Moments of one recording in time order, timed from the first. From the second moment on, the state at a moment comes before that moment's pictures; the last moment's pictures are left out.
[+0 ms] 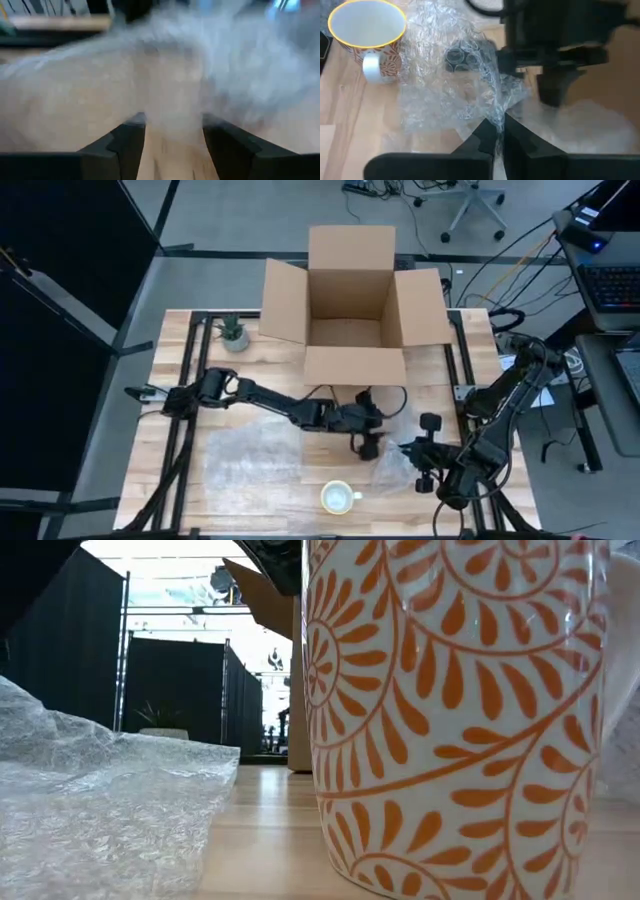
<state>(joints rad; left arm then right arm) -0.16 2.24 1.61 0.29 -0.16 -0.07 0.92 1.39 1.09 -0.95 0.79 0.86</state>
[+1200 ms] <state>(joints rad) -0.23 2.24 1.77 0.33 0.01 -0.06 1.01 1.33 1.09 -1.04 0.46 1.32</state>
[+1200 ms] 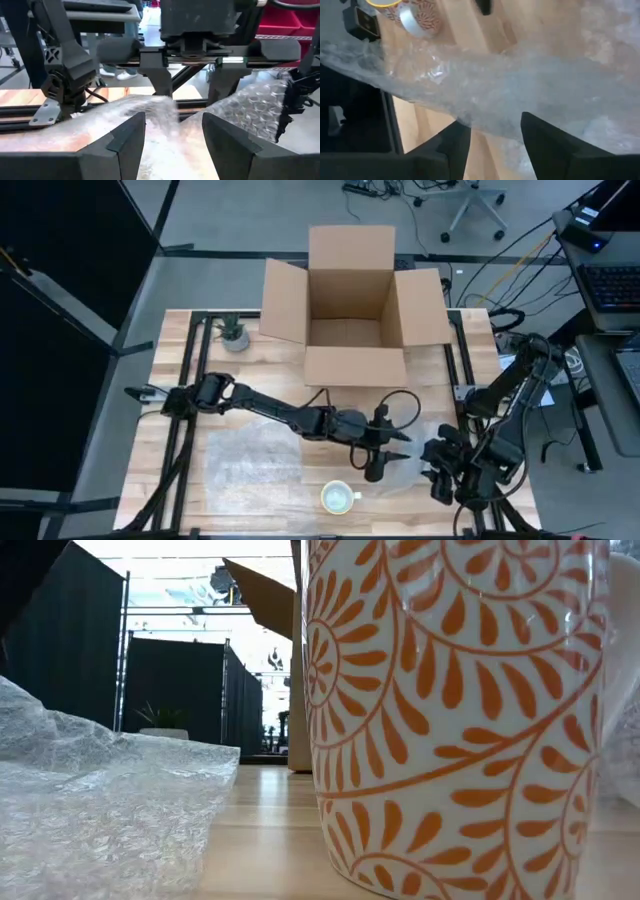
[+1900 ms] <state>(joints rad) -0.24 2.44 1.83 0.42 0.03 -0.07 1.04 1.31 1.09 -1.02 0.10 1.50</state>
